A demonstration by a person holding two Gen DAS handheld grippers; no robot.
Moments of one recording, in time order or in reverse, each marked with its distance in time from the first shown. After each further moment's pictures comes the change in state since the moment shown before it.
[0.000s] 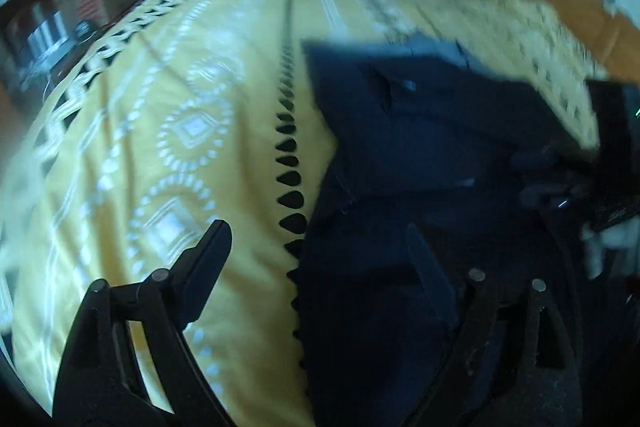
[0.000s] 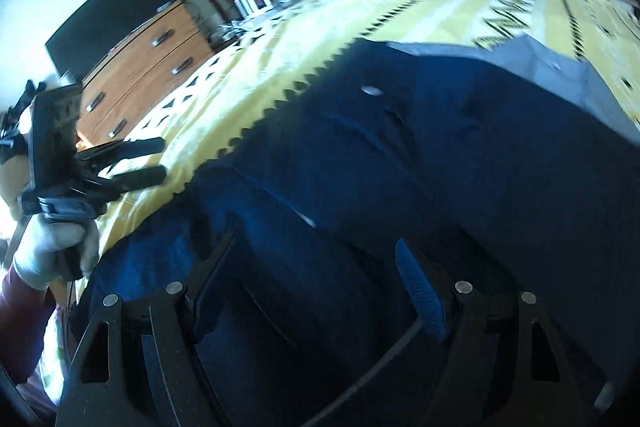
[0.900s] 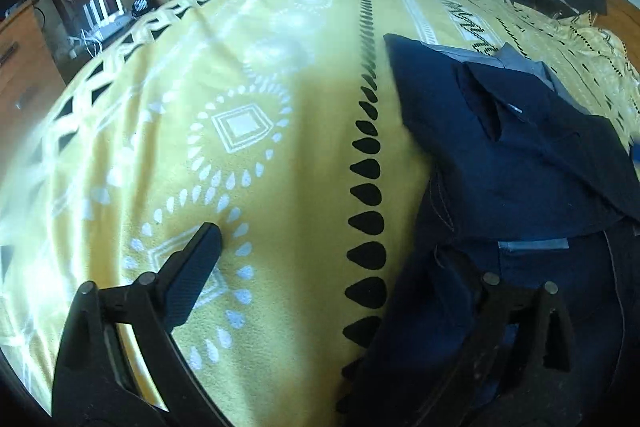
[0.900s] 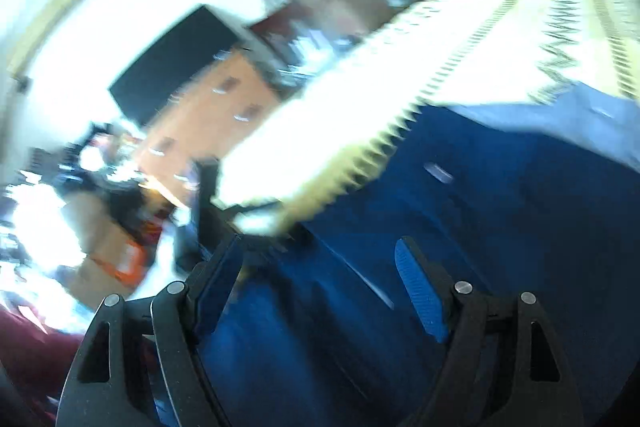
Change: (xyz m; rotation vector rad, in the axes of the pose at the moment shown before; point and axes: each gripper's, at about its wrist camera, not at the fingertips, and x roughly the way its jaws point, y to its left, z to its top) left arm 0.045 0.029 0.013 -0.187 -0.049 0.206; right arm -0.023 0.010 0.063 0.012 -0.131 0.339
